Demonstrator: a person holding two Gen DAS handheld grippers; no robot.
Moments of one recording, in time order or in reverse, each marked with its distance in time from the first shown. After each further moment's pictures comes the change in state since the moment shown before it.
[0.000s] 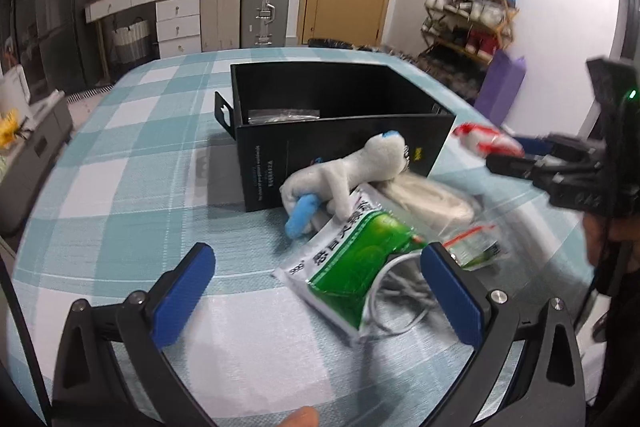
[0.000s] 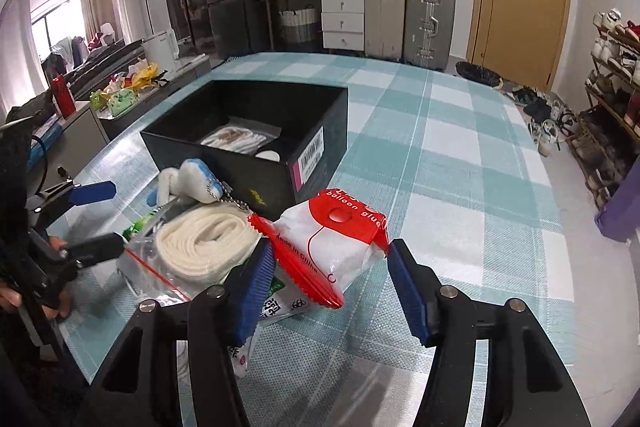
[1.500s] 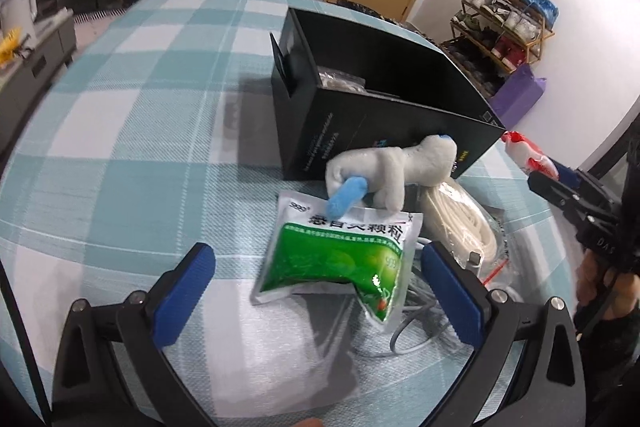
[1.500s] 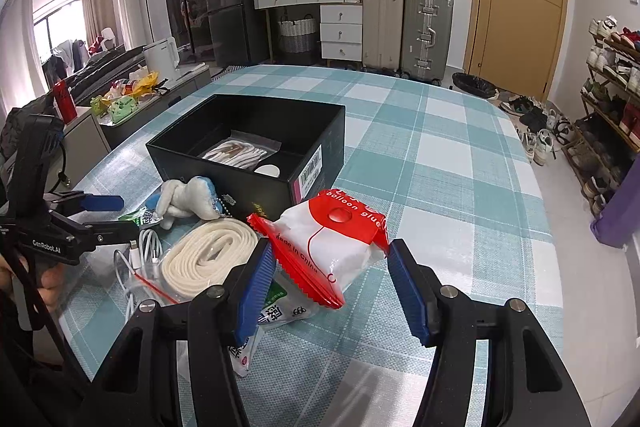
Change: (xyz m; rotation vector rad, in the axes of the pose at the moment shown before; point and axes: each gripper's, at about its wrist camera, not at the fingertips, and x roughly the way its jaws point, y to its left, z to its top) left arm 0.022 0.044 0.003 -0.232 0.173 -0.088; right arm -0.010 -0.001 0.005 0.002 -0.024 -0.009
